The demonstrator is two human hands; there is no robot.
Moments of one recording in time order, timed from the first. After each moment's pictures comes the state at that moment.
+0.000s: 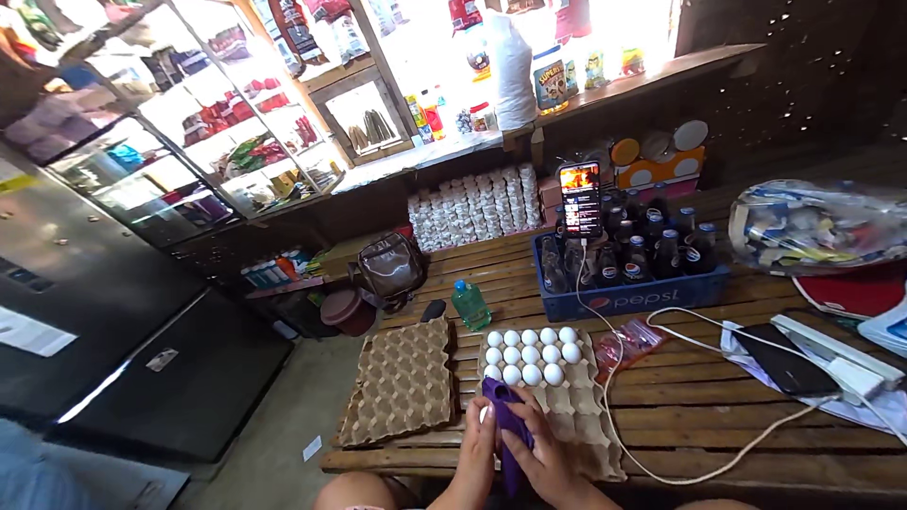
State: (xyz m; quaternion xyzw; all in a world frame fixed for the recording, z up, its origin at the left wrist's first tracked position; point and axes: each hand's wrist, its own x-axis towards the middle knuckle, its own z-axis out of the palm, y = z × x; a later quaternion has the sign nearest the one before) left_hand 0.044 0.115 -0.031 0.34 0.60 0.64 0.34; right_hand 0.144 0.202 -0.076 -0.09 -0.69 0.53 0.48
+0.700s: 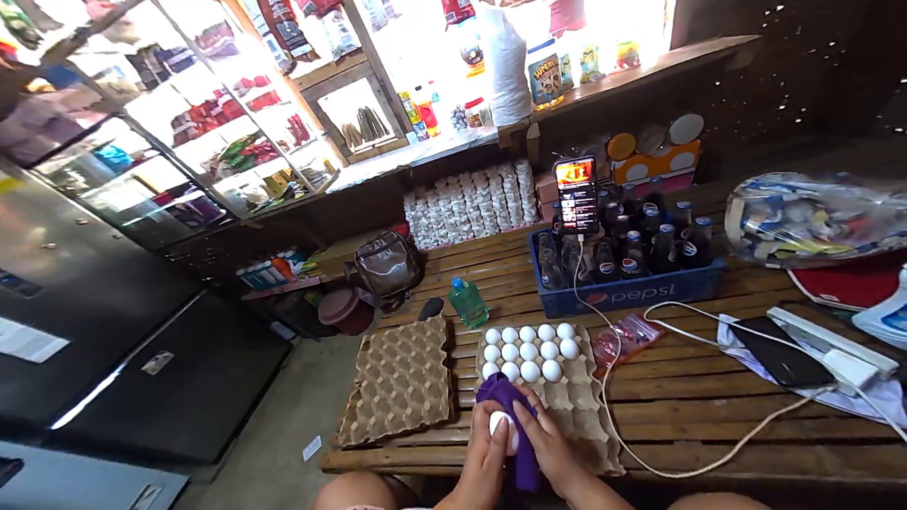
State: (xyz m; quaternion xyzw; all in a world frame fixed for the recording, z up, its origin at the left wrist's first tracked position) left_hand 0.045 0.112 -0.042 0.48 0.62 0.57 0.24; right_hand 0.154 0.207 -0.048 -0.20 -0.52 0.77 0.30
